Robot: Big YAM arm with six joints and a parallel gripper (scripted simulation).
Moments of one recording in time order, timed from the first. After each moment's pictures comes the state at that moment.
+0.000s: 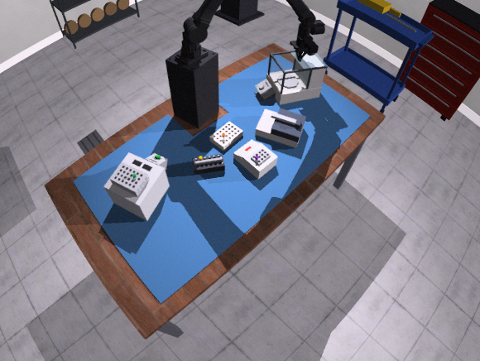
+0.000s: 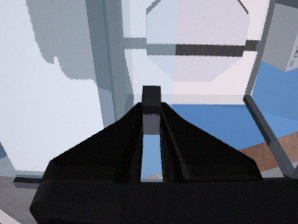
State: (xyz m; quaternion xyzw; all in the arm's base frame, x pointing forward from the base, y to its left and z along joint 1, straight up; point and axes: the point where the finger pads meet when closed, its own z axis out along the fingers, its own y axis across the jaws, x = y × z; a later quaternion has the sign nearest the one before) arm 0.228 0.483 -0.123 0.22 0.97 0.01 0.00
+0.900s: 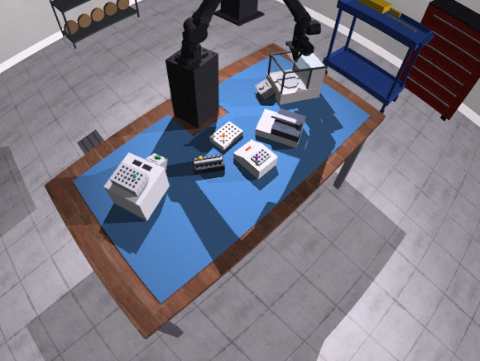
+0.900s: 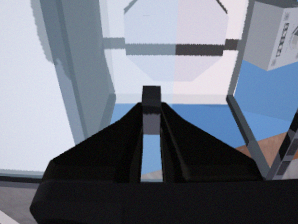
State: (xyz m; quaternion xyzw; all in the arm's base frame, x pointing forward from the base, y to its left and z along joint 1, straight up) arm 0.218 0.463 -0.123 0.22 0.97 0.01 0.00
